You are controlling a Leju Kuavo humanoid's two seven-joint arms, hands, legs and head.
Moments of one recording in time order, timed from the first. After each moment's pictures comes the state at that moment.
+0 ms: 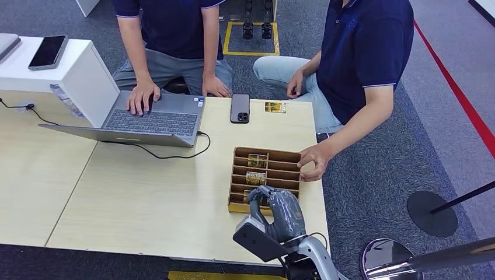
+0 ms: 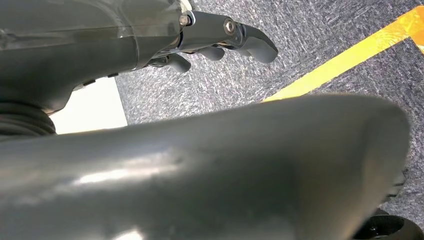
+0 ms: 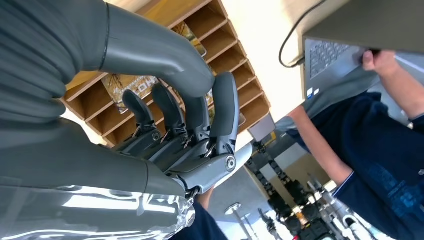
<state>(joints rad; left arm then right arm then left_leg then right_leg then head) -0.24 0.04 -1.43 -0.25 0.77 0.35 0.14 -0.19 -0.23 0.94 -1.69 0.64 -0.51 0.24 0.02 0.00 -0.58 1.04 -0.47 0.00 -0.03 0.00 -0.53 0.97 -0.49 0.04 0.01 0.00</state>
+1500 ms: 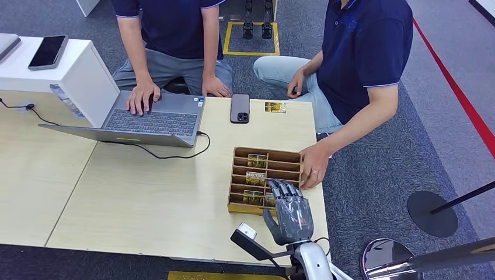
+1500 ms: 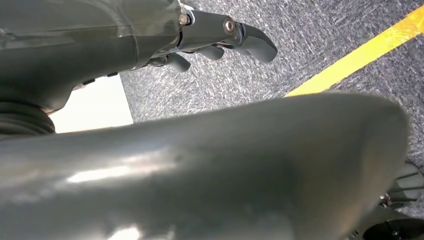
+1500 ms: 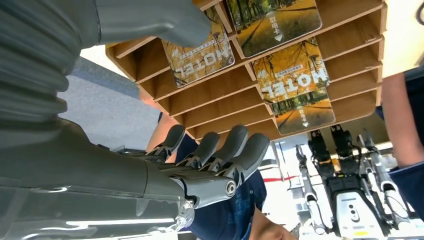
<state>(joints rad) -0.23 0.03 -1.43 -0.25 0.71 0.35 0.19 -0.19 -0.21 0.93 -1.45 1.14 -0.56 0.47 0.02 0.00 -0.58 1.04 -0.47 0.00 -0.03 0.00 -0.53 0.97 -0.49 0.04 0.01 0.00</state>
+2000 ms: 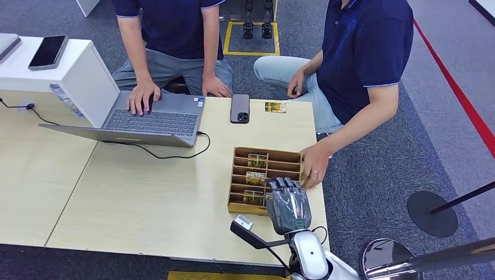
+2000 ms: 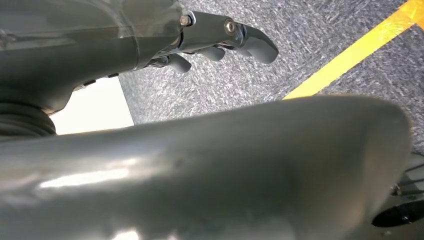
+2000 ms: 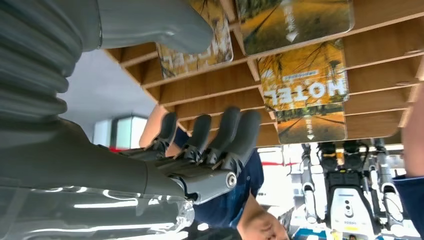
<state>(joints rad) -0.24 0.02 -1.46 -0.25 0.65 0.32 0.21 -0.27 -0.19 0.93 -1.34 1.25 -0.47 0.51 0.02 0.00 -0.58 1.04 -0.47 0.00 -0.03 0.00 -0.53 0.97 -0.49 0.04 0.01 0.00</state>
